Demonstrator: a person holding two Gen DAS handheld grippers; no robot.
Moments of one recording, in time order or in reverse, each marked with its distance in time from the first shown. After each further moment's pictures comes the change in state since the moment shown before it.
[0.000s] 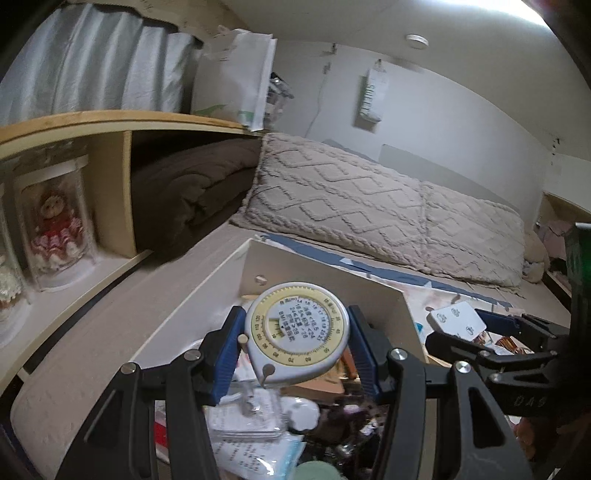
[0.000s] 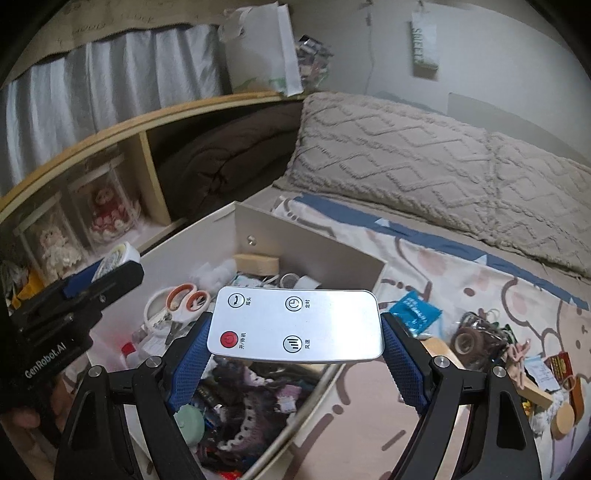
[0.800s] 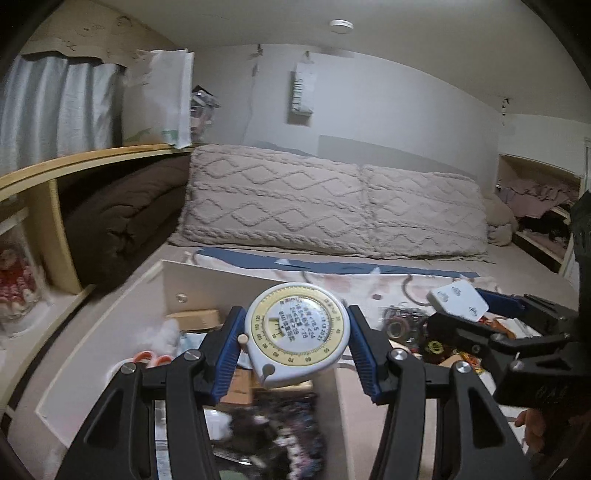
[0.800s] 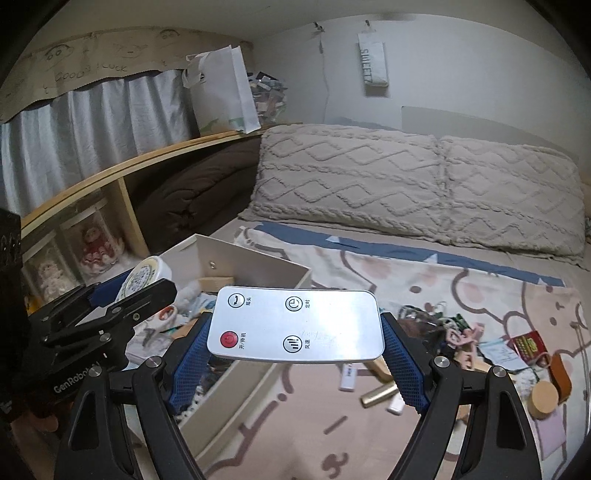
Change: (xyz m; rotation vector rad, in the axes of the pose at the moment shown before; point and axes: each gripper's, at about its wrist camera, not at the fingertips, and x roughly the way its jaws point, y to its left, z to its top) left arm -0.002 -0.098 -0.001 0.174 -0.011 -0.124; right arm -0.068 -0.073 -0.026 0.117 -0.140 -0.038
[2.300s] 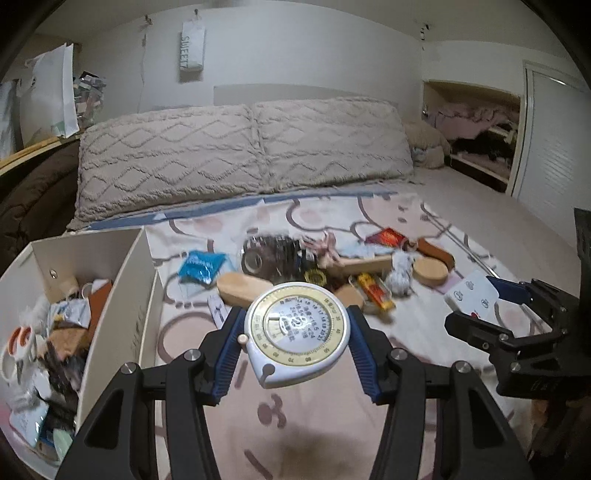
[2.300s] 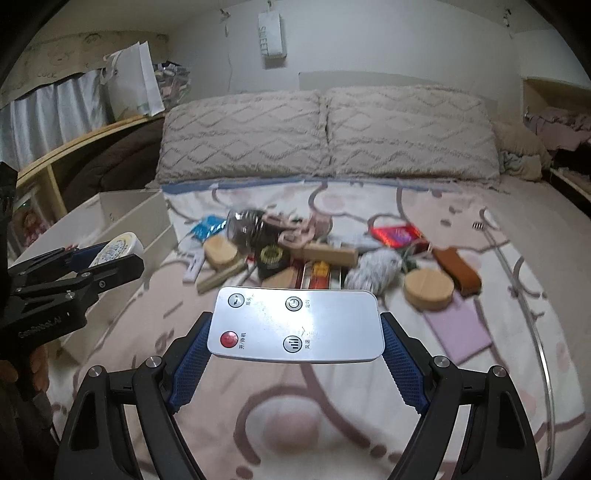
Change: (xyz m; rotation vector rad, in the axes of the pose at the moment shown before) left arm 0.044 -0.174 -0.059 0.198 0.189 -0.237; right arm -0.076 -0.153 -0.118 0.120 0.054 -0.275
